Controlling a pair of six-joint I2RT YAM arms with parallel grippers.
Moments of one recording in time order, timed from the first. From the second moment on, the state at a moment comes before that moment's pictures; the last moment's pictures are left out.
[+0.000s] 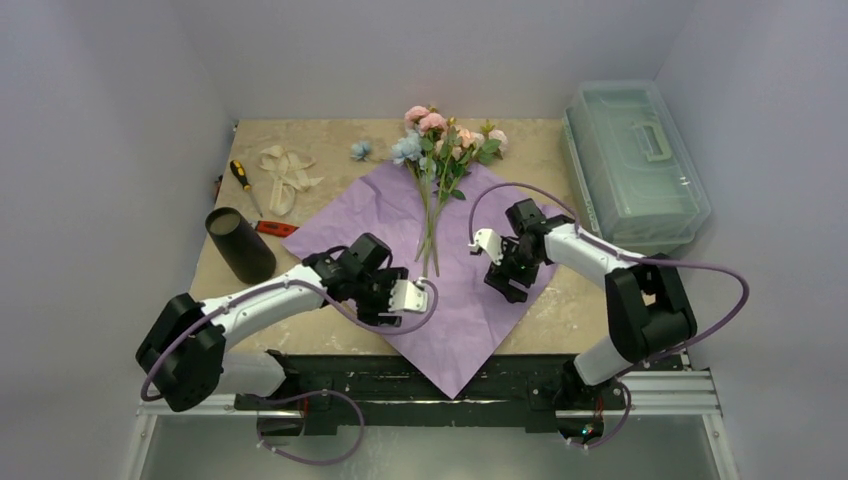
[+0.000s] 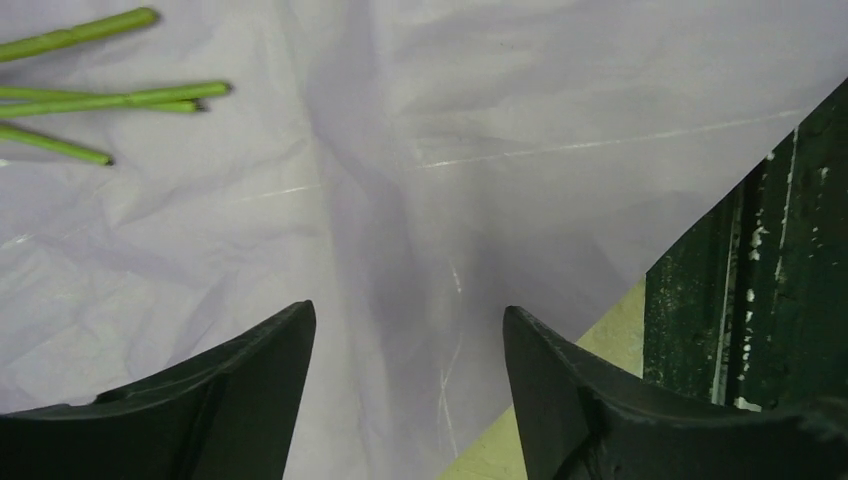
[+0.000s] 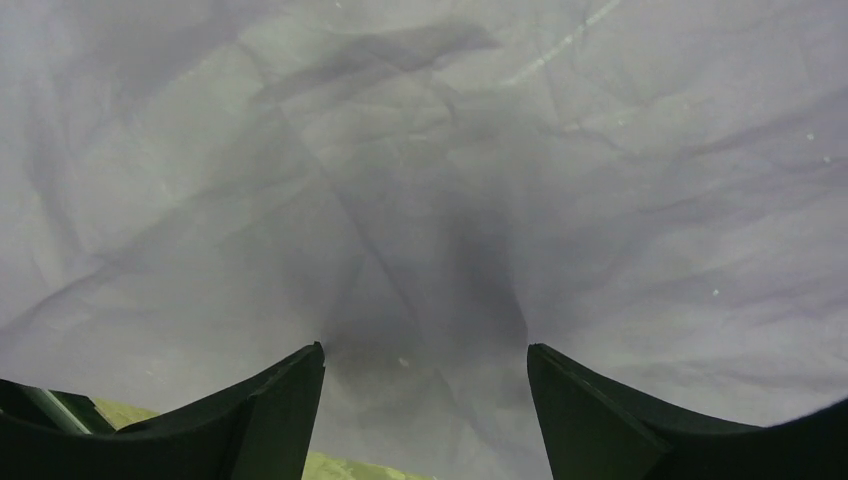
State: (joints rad) left arm -0.77 1.30 0.72 -0.53 0.30 0.87; right arm 0.39 1.55 0.90 -0.71 -0.23 -0.78
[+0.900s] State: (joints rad) left arm -0.58 1.73 1.68 -0.23 0.07 -0.06; right arm 0.21 1.36 1.43 -0.48 -0.23 -0.22
